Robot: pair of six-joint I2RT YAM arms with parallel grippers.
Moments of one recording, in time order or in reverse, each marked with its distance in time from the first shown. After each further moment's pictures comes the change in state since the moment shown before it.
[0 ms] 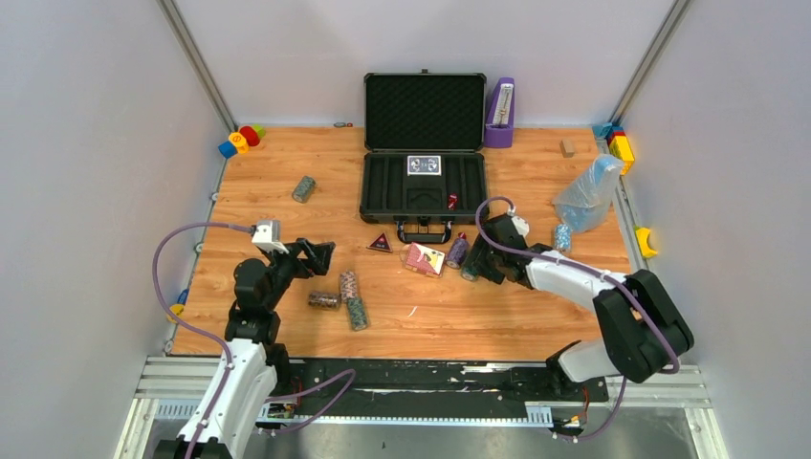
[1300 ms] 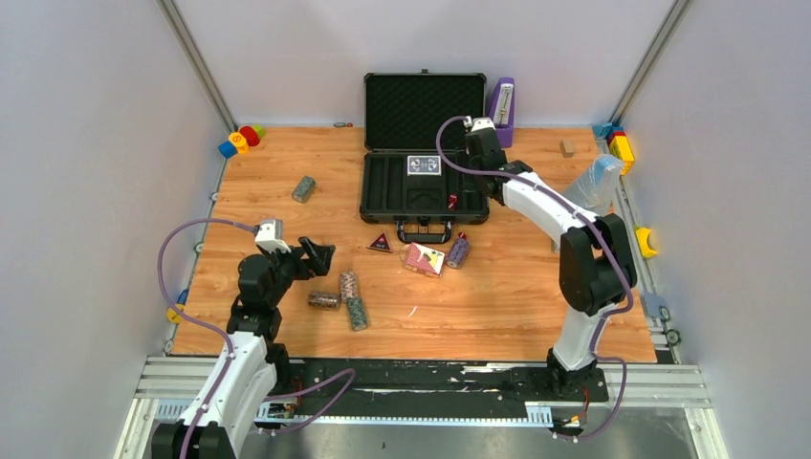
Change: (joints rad) left arm 0.000 0.084 0.004 -0.011 -0.024 -0.007; right arm -0.083 0.422 0.804 -0.158 0.130 -0.729
